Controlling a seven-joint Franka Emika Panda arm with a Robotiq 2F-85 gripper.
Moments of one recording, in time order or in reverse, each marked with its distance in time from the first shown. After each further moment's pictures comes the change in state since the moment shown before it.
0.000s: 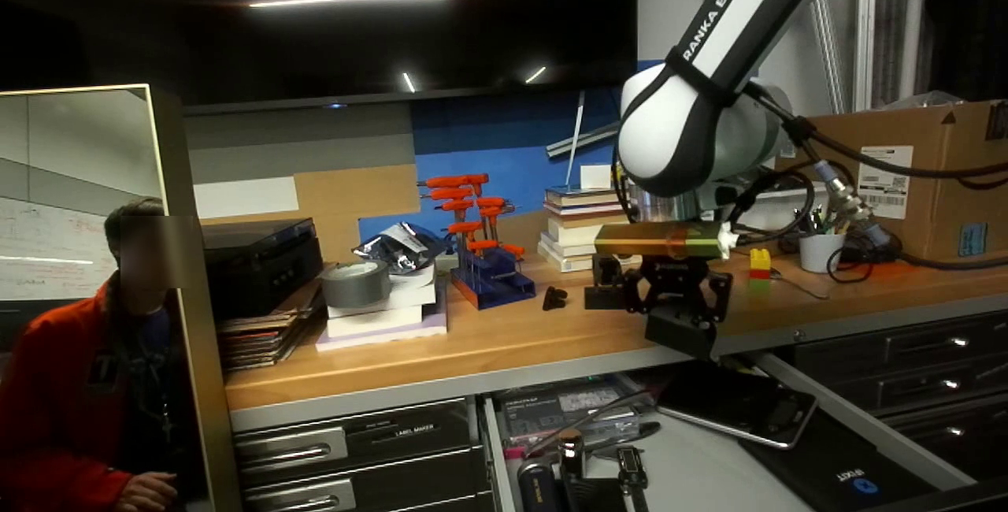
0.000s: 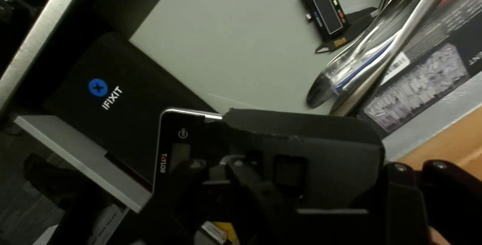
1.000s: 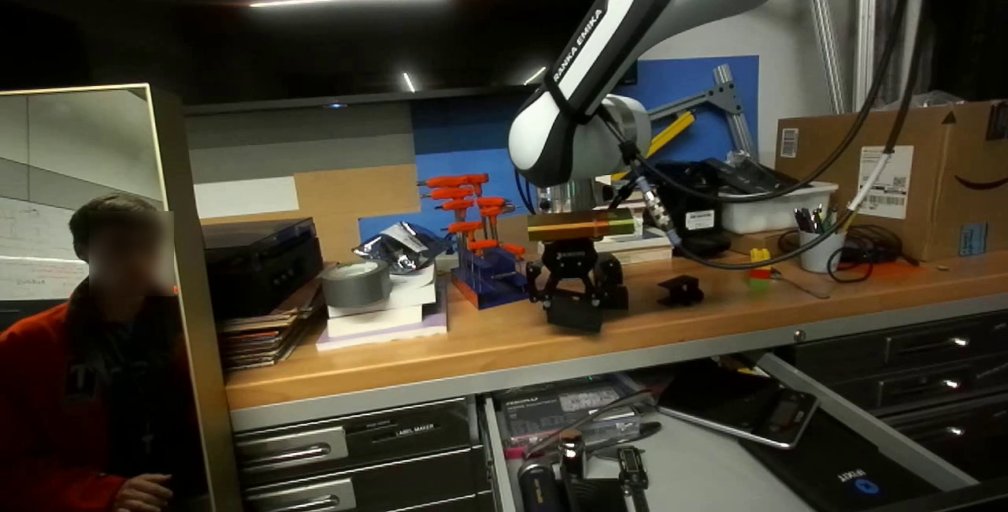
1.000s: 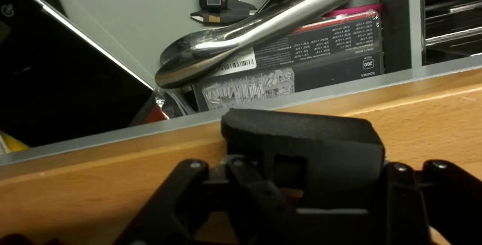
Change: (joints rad) arm -0.055 0.333 0.170 0.483 0.127 -0.127 -0.554
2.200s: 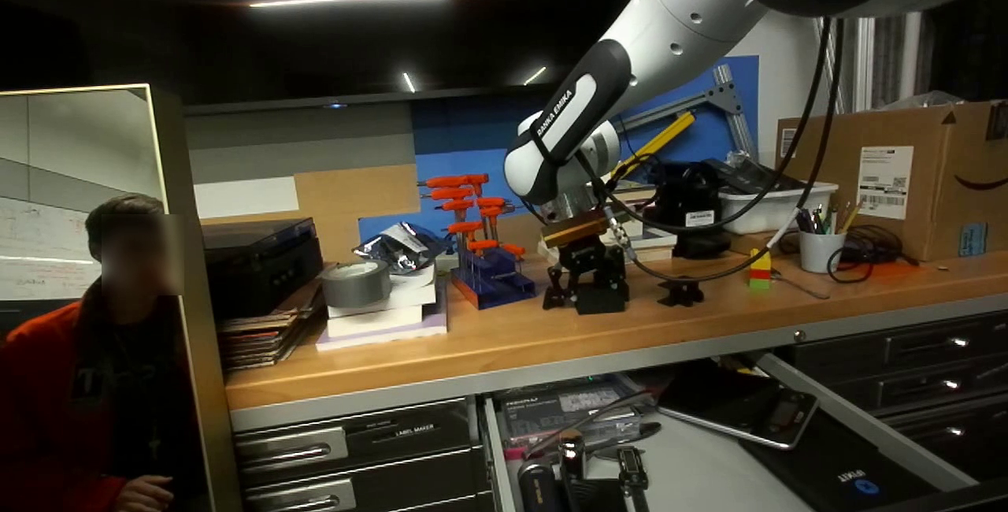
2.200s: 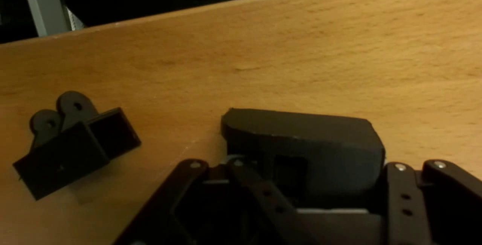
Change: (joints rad) arm 0.015 0.315 -0.118 0.472 -0.145 -0.300 -0.079
